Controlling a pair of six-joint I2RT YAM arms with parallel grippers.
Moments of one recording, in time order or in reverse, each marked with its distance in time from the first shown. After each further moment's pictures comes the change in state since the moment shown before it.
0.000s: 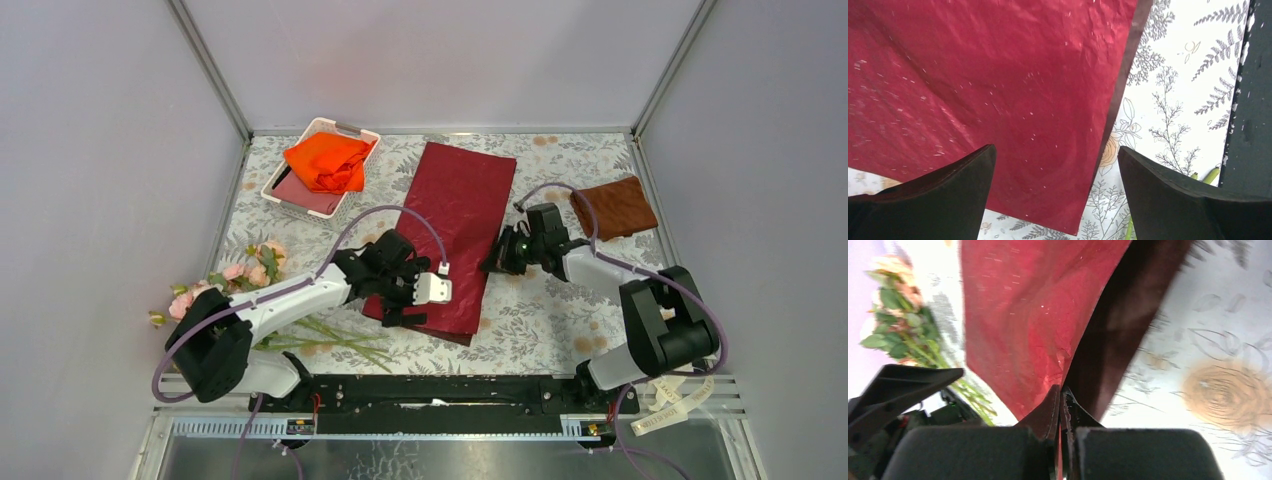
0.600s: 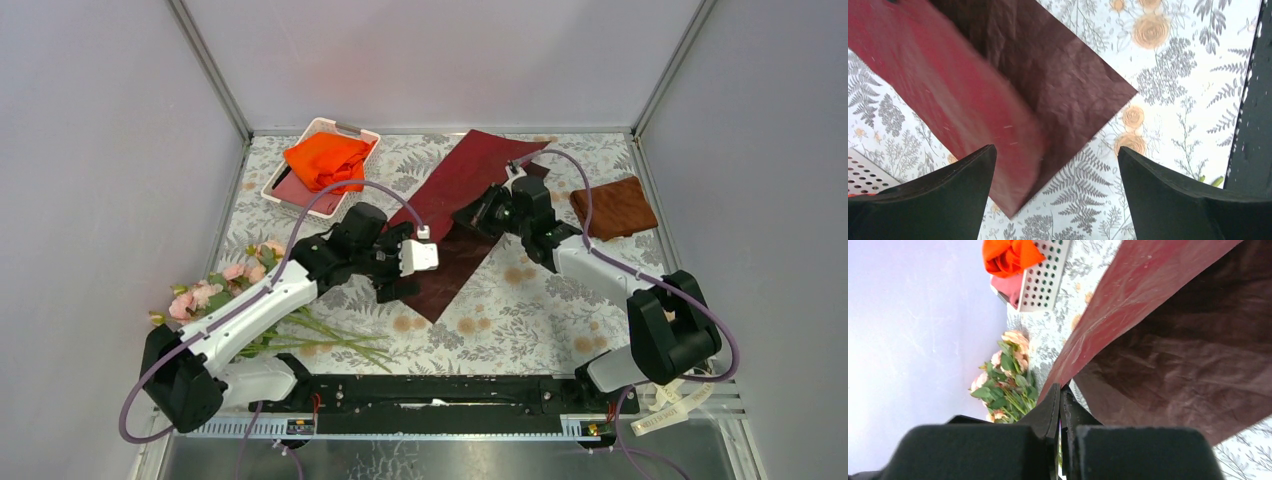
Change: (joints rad) left arm 0.096 -0.171 0.160 -0.065 0.026 -0.065; right arm 0.145 -0.057 0.176 0.227 0.182 0.319
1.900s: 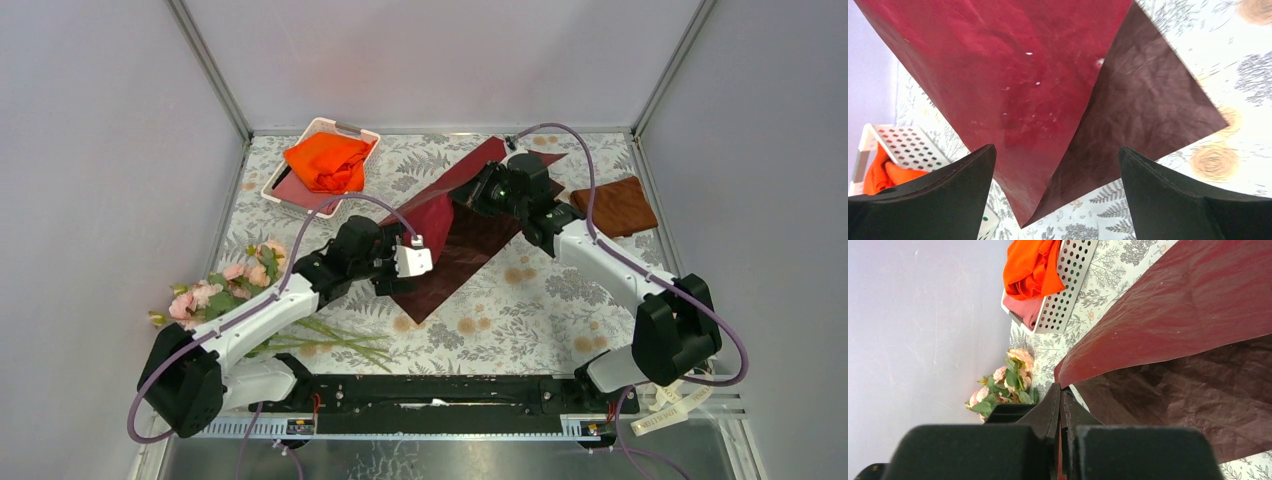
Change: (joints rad) left arm 0.049 -0.042 -0.228 0.325 -0.126 0.098; right arm 0.037 0.002 0.214 -0.166 0.103 -0.076
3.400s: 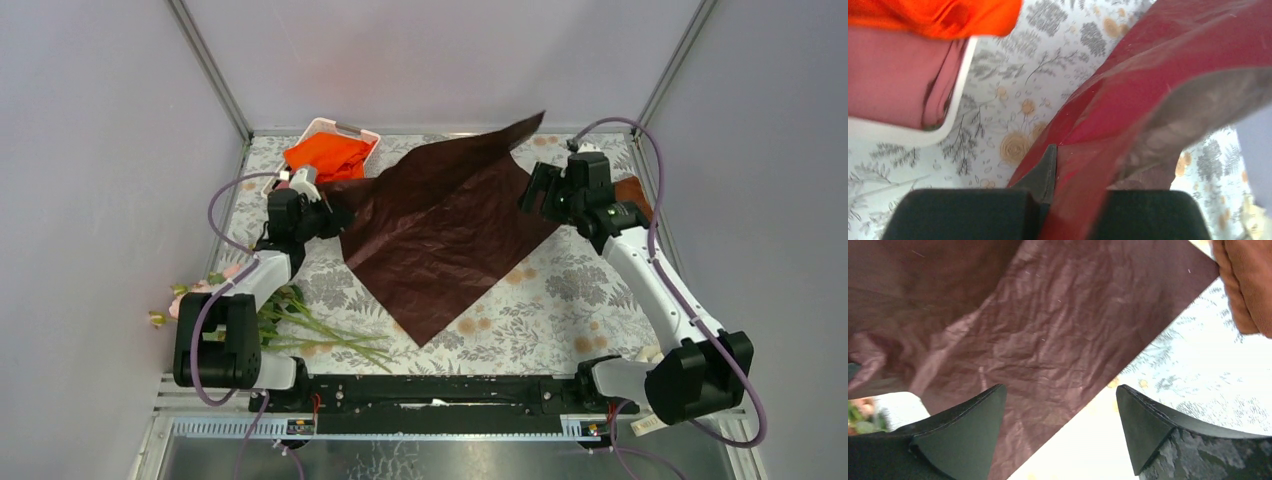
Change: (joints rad) left arm 0.601 0.184 -0.079 0.541 0.169 -1.228; right arm -0.258 -0.218 0.085 -0.549 0.188 -0.459
